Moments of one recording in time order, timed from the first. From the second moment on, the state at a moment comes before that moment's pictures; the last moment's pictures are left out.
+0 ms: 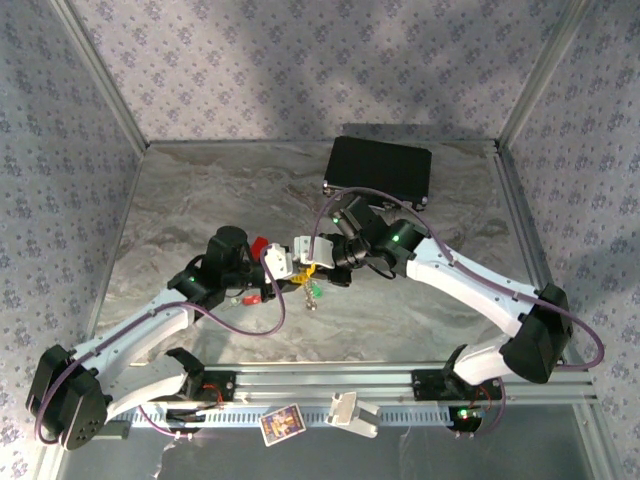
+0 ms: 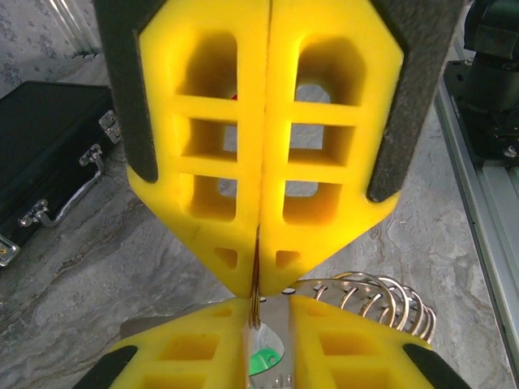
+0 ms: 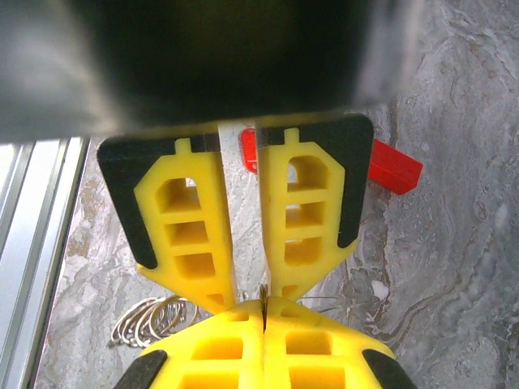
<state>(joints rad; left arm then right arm) -0.65 1.01 0.63 -0.11 0.64 0.49 0.87 1.41 1.26 -0.70 -0.38 -0.70</state>
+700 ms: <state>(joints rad) -0.67 1.00 0.71 -0.17 0.53 0.10 0.80 1.24 1.07 -0.44 -0.43 -0.58</state>
